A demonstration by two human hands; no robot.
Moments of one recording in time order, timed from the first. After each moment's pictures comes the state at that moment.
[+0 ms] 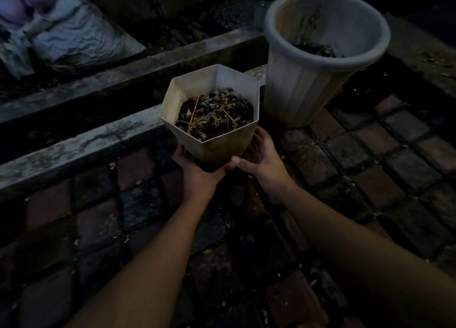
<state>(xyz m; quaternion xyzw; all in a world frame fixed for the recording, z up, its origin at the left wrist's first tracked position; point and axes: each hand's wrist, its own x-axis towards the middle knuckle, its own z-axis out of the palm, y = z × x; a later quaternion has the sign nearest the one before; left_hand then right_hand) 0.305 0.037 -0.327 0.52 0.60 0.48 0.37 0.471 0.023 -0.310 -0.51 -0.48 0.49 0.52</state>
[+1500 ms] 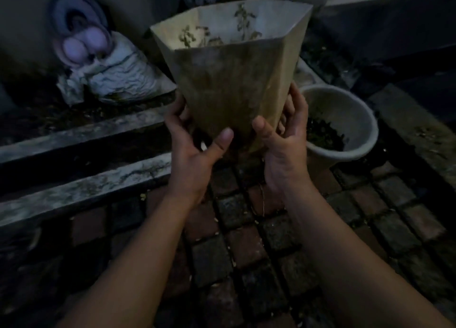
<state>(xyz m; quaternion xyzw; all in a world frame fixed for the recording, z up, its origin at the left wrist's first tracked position) 0.287 0.068 -0.062 0.53 0.41 0.61 0.43 0.439 0.068 -0.057 -0.36 -0.42 0.46 0.69</state>
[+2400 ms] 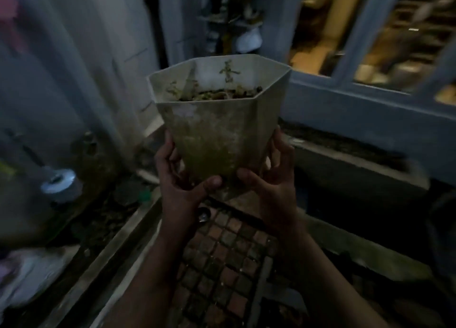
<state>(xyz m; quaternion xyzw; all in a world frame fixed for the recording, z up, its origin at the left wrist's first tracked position) 0.456 -0.119 0.692 0.57 0.11 0.45 0.68 0.564 -0.232 0.705 -0.48 -0.34 0.10 0.80</state>
